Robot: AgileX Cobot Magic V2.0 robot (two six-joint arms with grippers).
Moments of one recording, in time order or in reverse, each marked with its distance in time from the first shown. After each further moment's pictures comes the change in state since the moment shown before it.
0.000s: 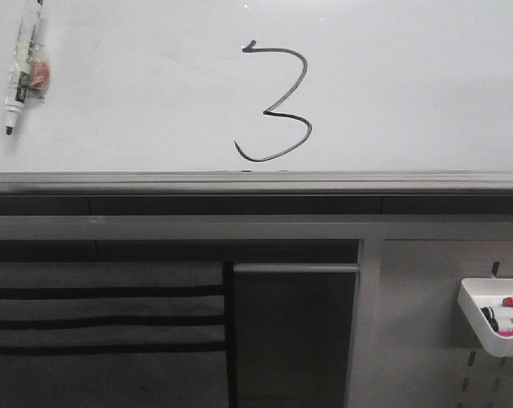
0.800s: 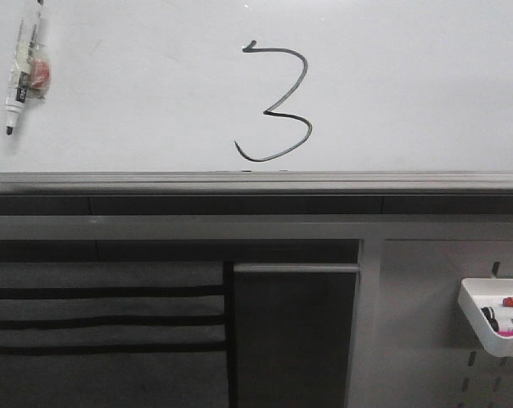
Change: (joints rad) left arm 0.000 0.000 0.000 0.000 -0.002 0.000; right arm 0.000 -0.002 0.002 0.000 0.000 0.000
